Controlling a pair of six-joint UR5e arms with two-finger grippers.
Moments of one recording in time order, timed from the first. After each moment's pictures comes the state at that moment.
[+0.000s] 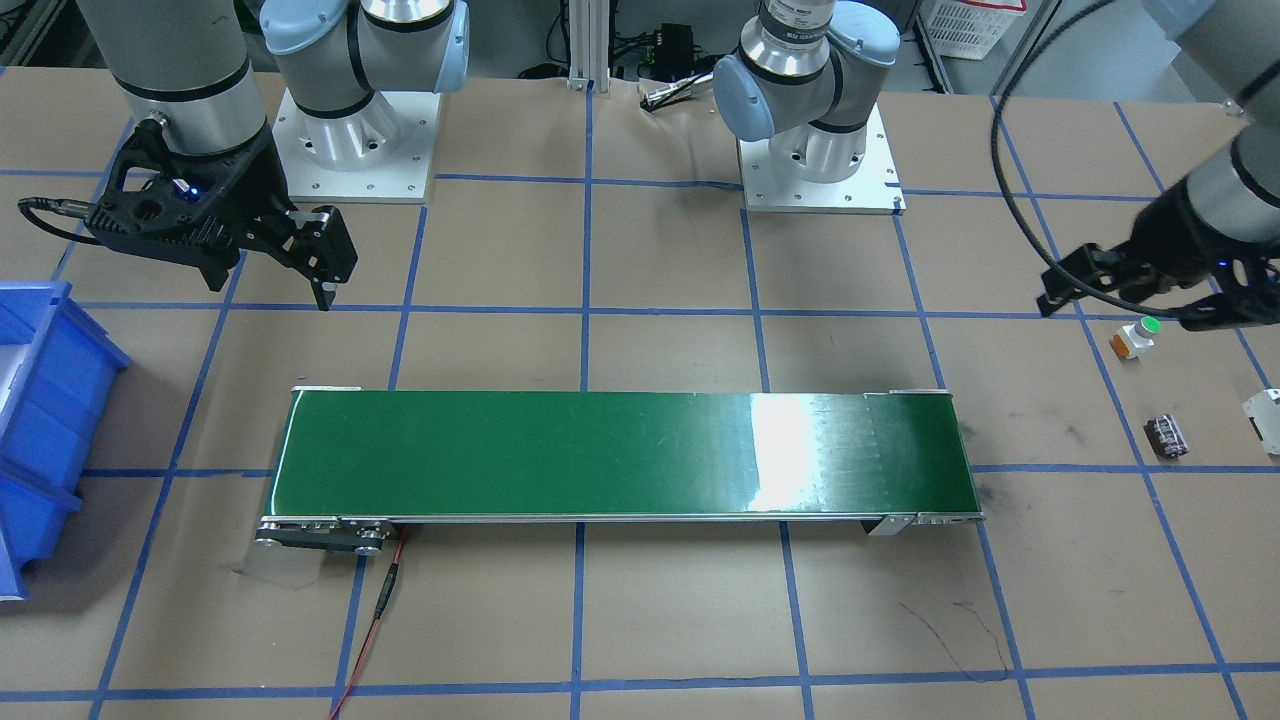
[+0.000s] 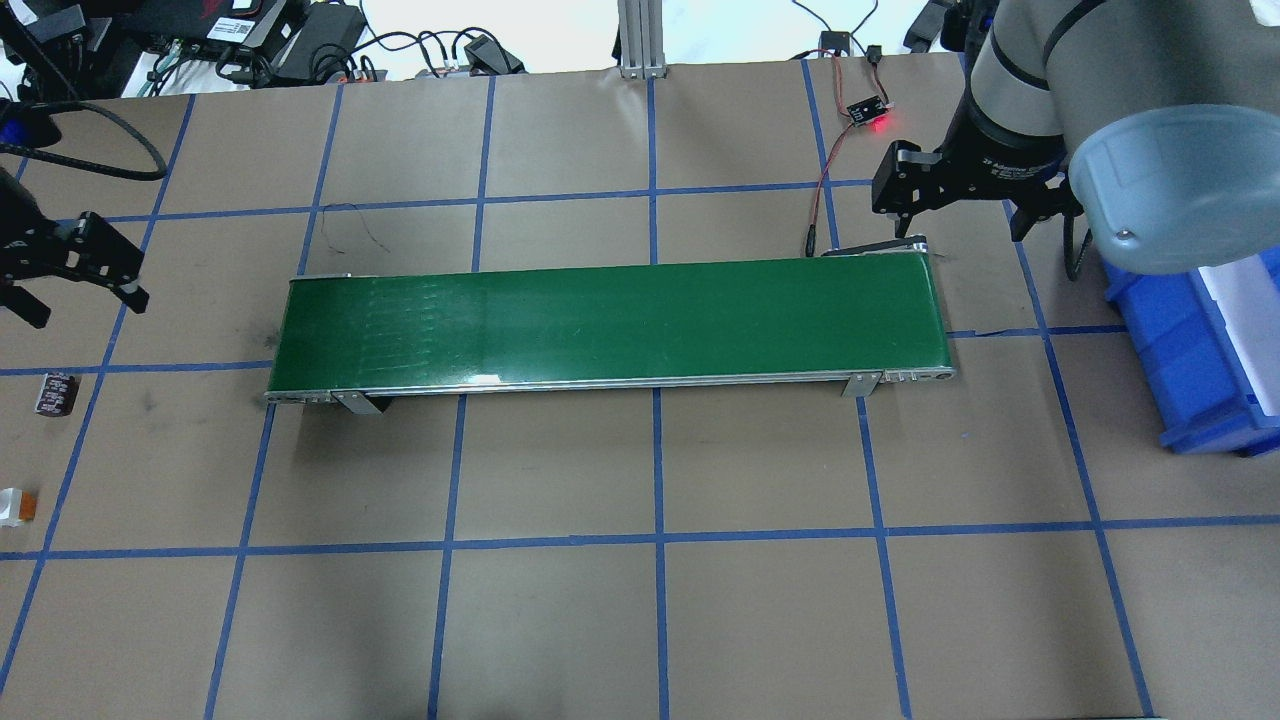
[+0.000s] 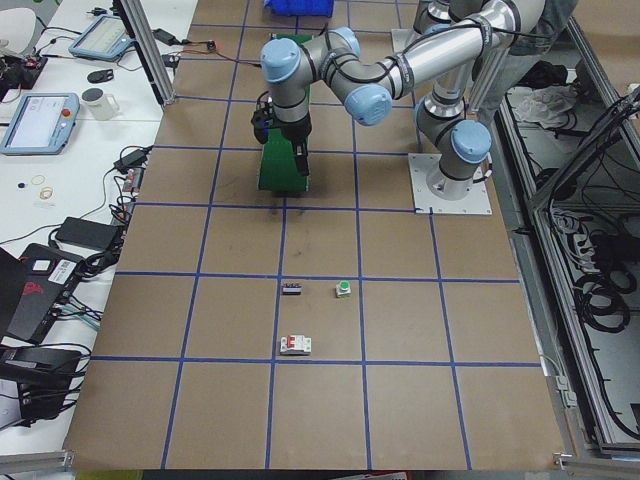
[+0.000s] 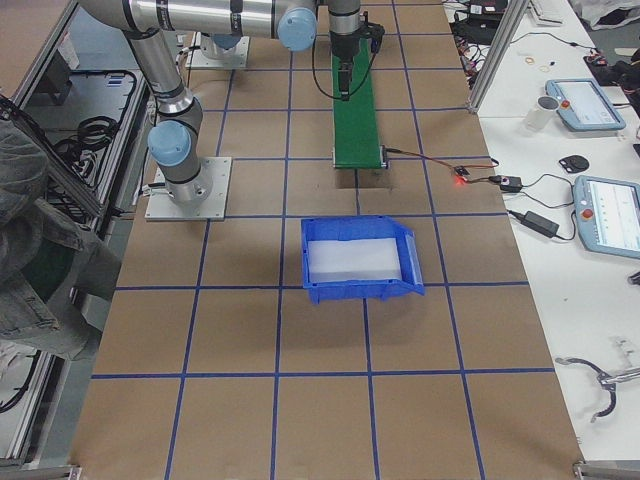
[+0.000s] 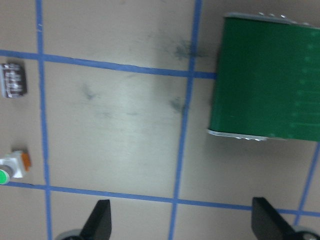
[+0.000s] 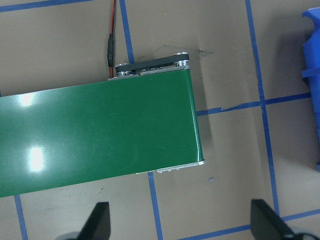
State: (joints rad) left arm -1.07 -1.64 -1.64 -1.54 1.63 0.38; right arm 1.58 -1.59 1.70 -1.78 -1.67 0.15
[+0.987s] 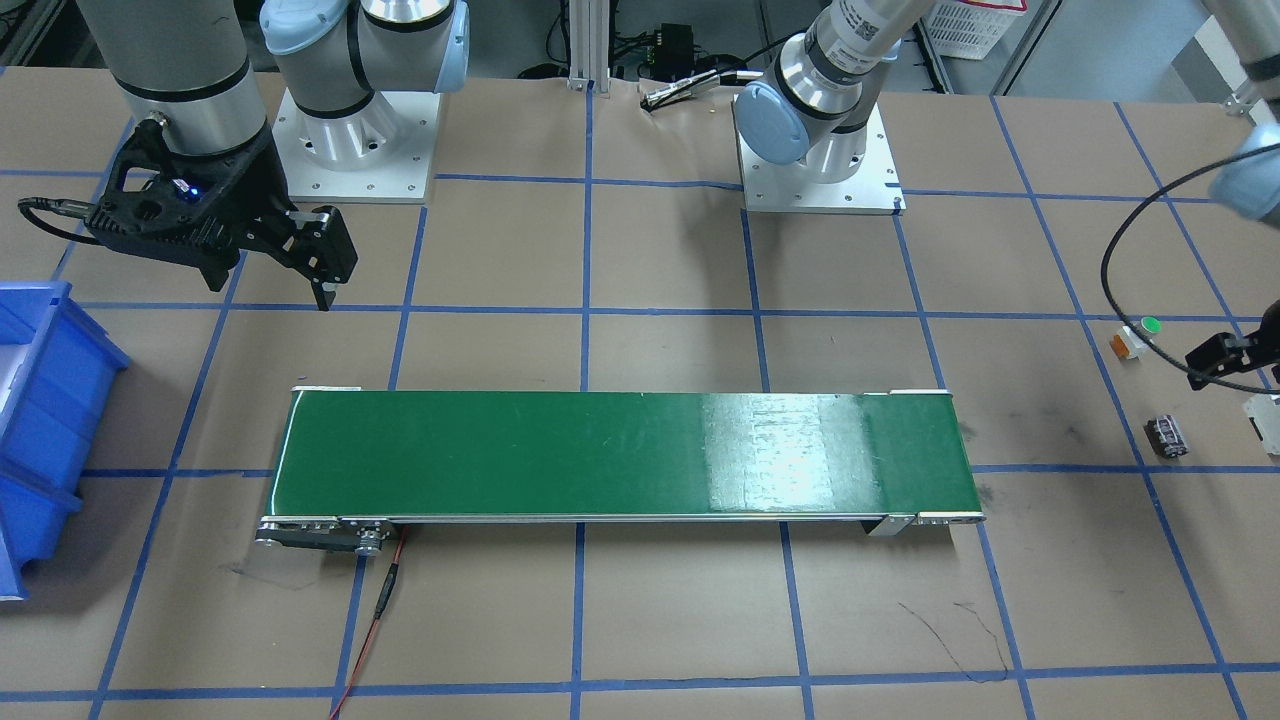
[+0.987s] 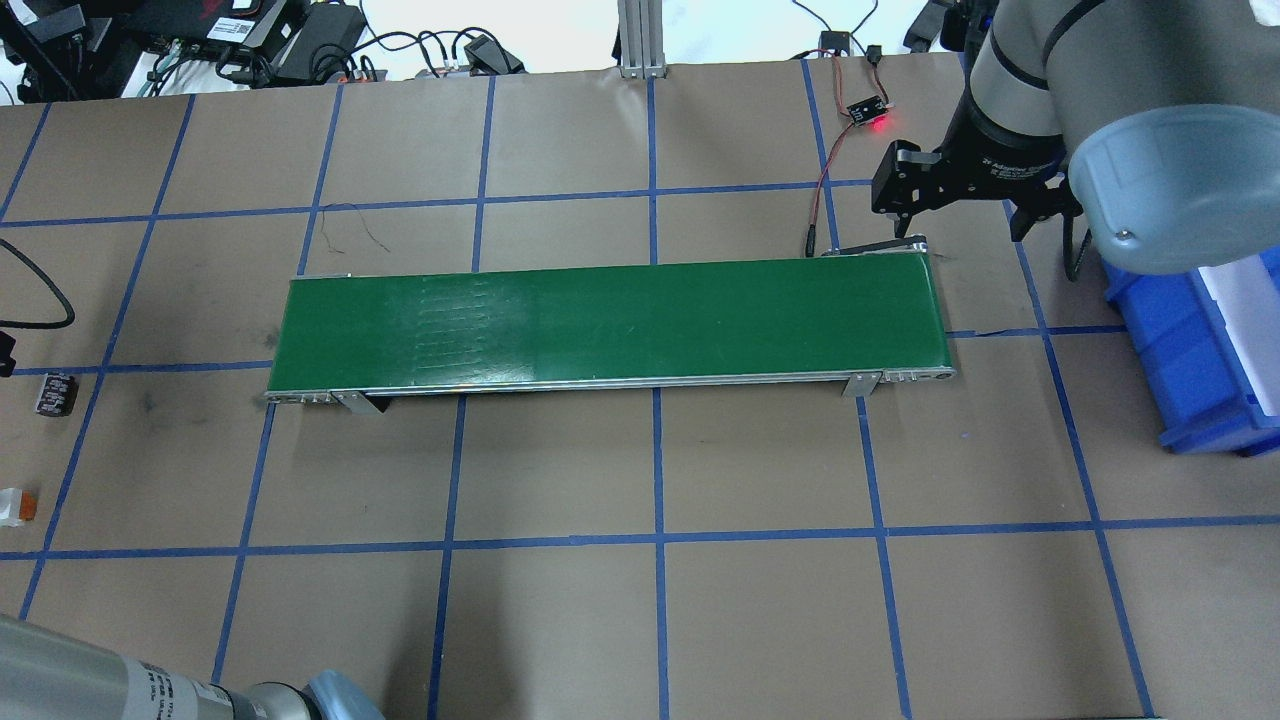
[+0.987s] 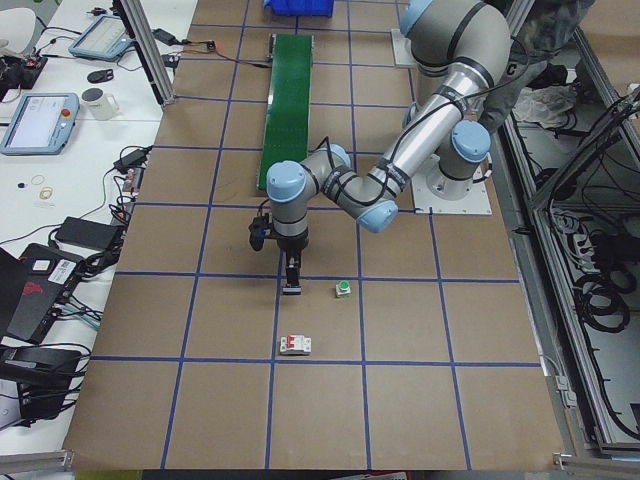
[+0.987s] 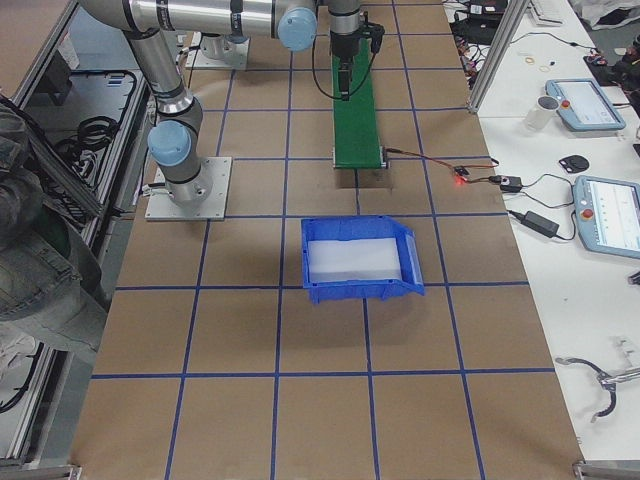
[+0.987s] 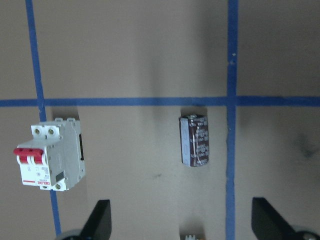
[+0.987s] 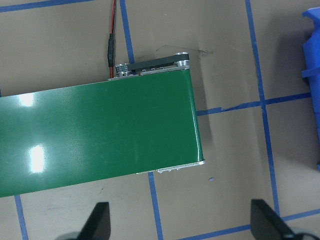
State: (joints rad) left arm -0.77 -1.92 -1.71 -0.94 1.74 0.82; right arm 1.58 -1.59 1.70 -1.78 -1.67 0.15
